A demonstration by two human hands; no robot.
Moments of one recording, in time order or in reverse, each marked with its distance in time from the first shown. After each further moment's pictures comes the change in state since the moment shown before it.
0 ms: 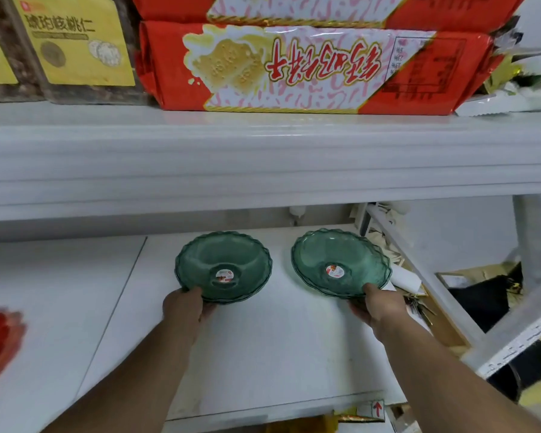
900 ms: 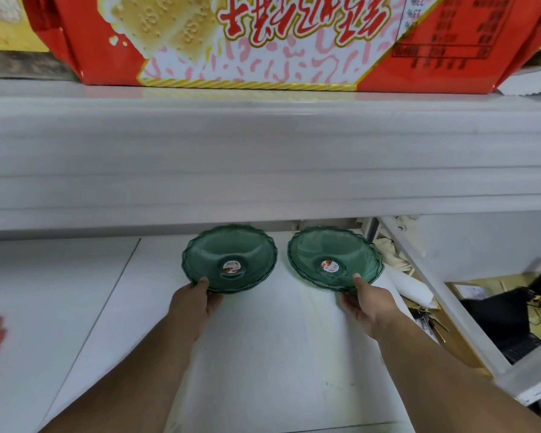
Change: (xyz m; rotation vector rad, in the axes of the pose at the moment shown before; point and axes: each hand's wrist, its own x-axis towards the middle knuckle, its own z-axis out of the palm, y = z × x) left_hand 0.033 -0.007 0.040 -0.127 -0.149 -0.014; right_hand 0.061 -0.004 0.024 0.021 -0.157 0.015
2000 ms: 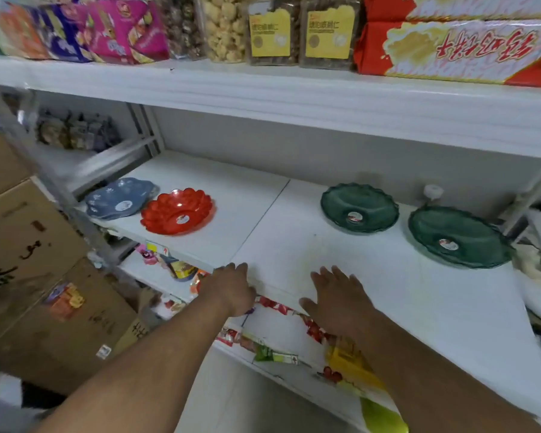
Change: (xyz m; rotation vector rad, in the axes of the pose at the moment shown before) left_hand -0.261 0.005 -0.187 1.774 0.221 0.103; right_hand -0.255 0.112 0.072 -1.944 -0.832 -0.943
